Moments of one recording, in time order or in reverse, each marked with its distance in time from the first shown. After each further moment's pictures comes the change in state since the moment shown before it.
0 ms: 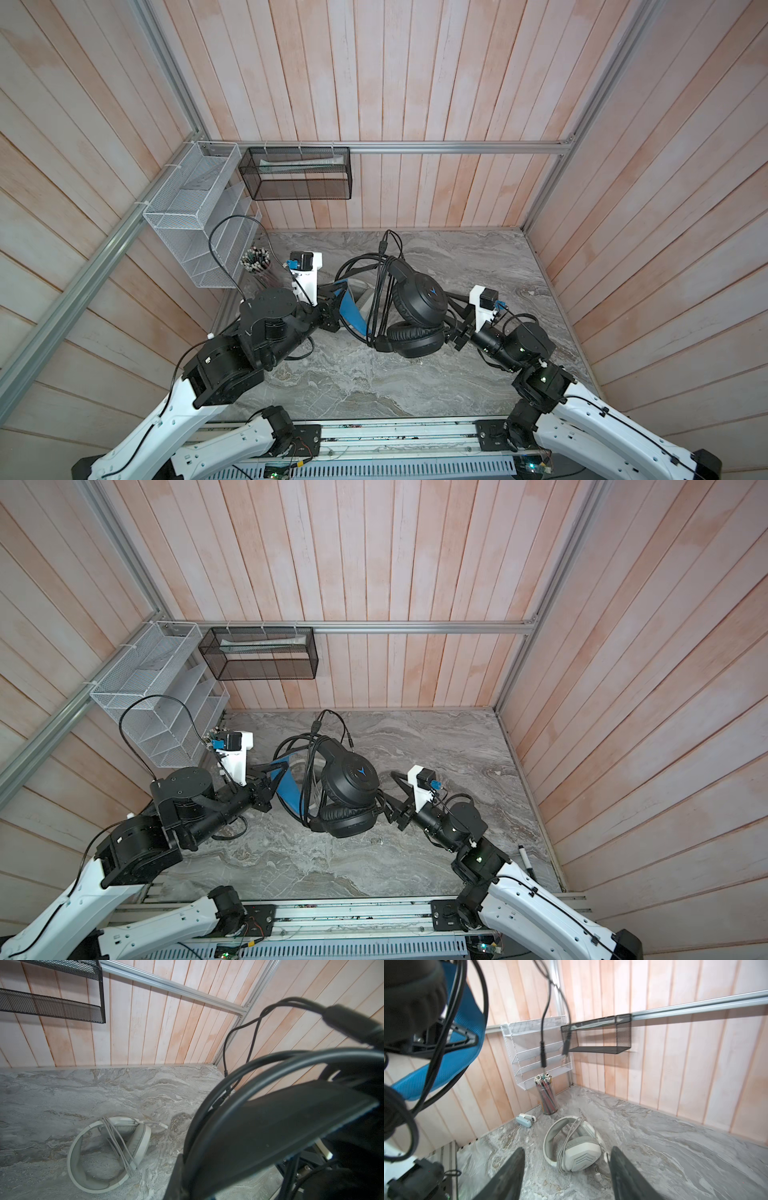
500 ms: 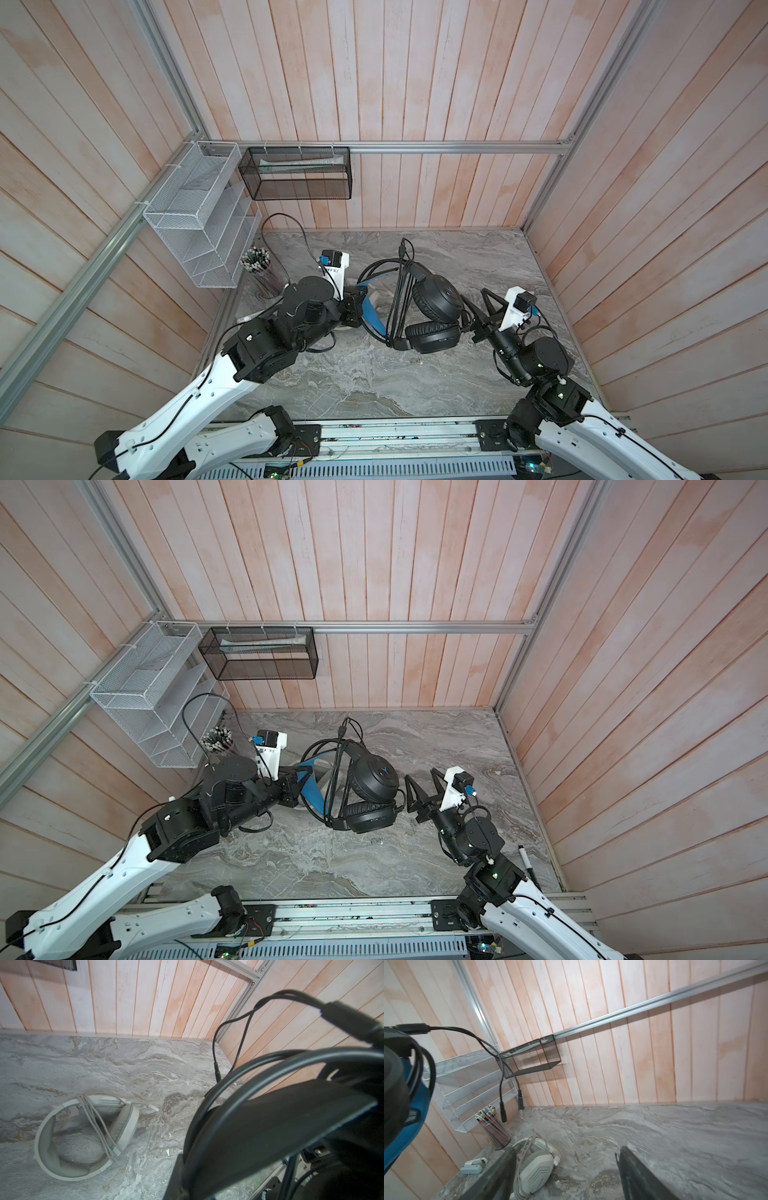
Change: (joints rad) left arm 0.000 0.154 -0.035 0.049 0.086 -0.101; right arm 0.000 -0.173 -0.048 -0.125 0.429 0.103
